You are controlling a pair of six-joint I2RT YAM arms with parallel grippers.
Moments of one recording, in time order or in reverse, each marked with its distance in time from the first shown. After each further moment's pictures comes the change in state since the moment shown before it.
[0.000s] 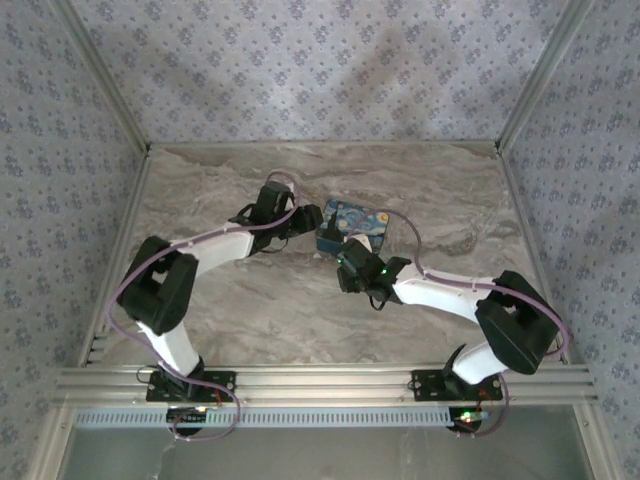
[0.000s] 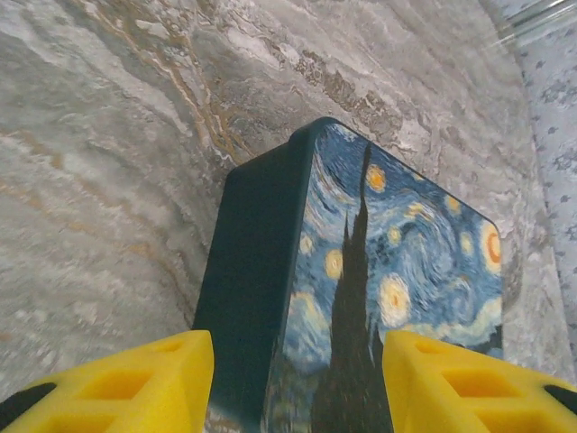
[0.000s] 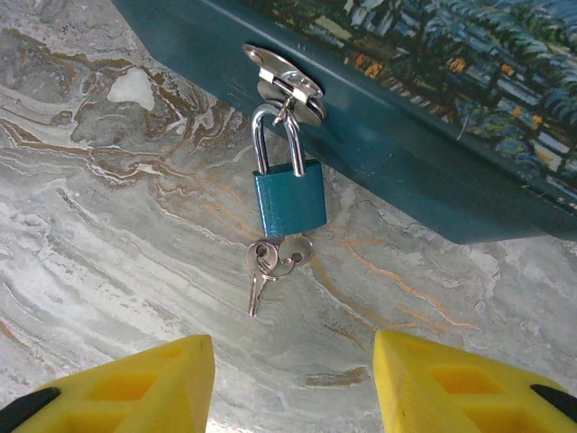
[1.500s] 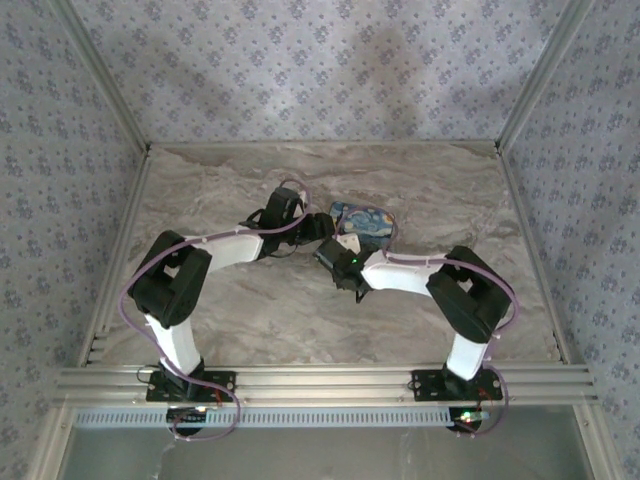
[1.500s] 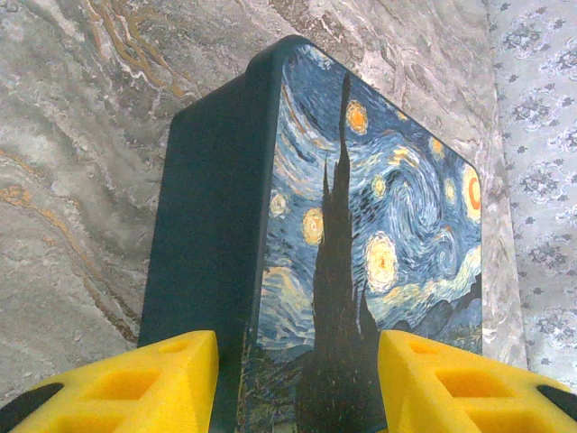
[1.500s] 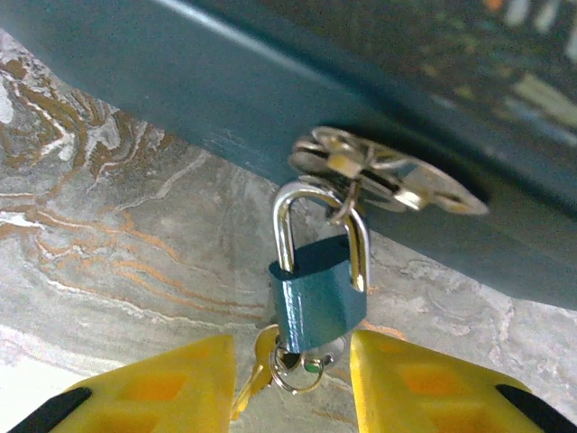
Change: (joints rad) left arm -0.041 0.039 -0.034 0.095 0.111 -0.069; right arm 0.019 0.285 0.189 -0.117 0.143 0.082
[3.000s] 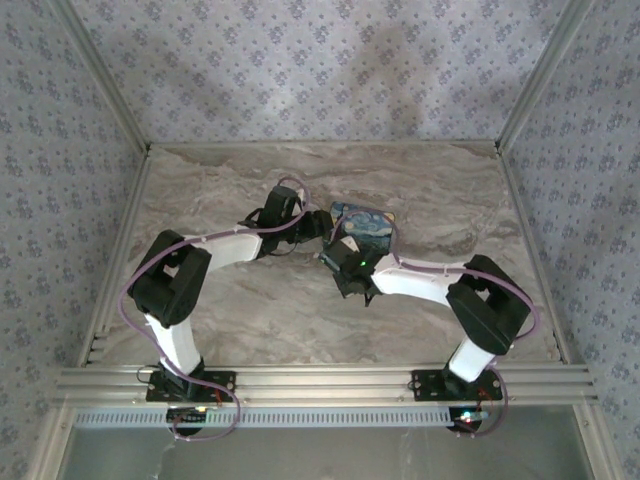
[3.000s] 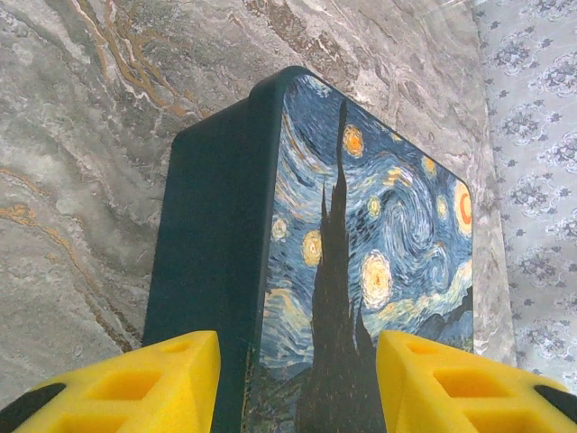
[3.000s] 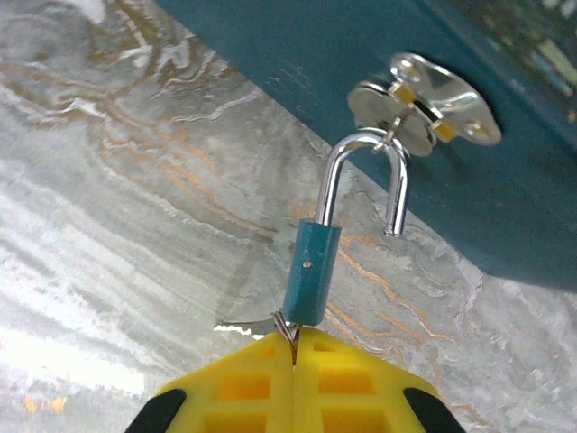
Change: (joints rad) left arm 0.008 0.004 0.000 0.021 0.001 -0.014; right arm 0.013 -0.122 -0.047 -0.053 -0.068 -0.238
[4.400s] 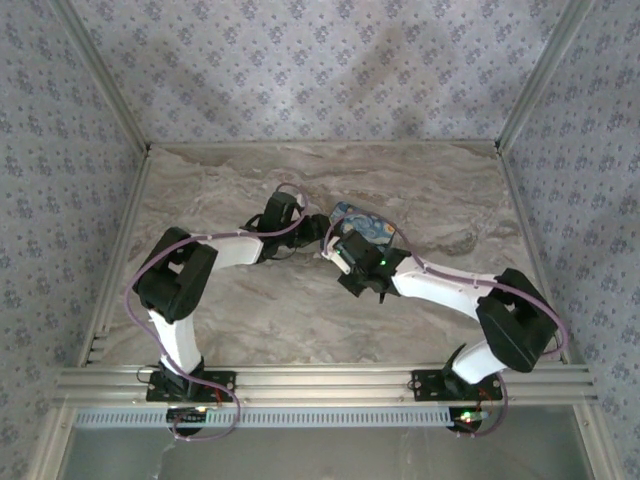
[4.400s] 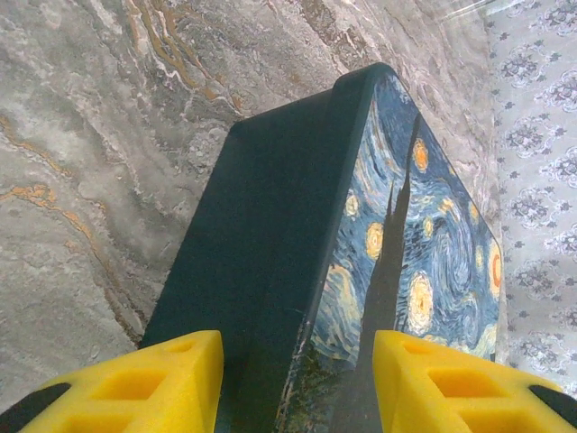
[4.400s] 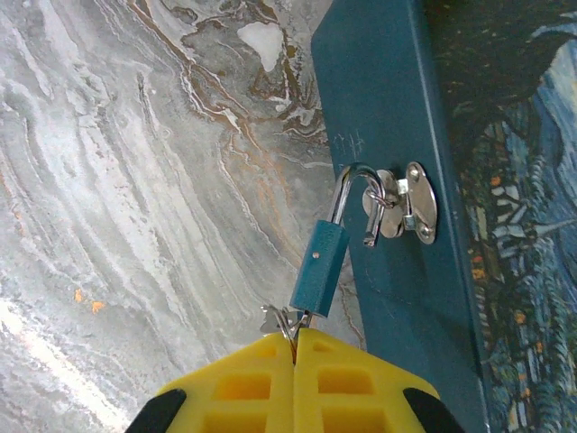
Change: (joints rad) left arm 0.007 0.035 -0.048 0.097 0.007 -0.061; right arm -0.056 -0.155 -0.070 0.098 -0.154 -0.528
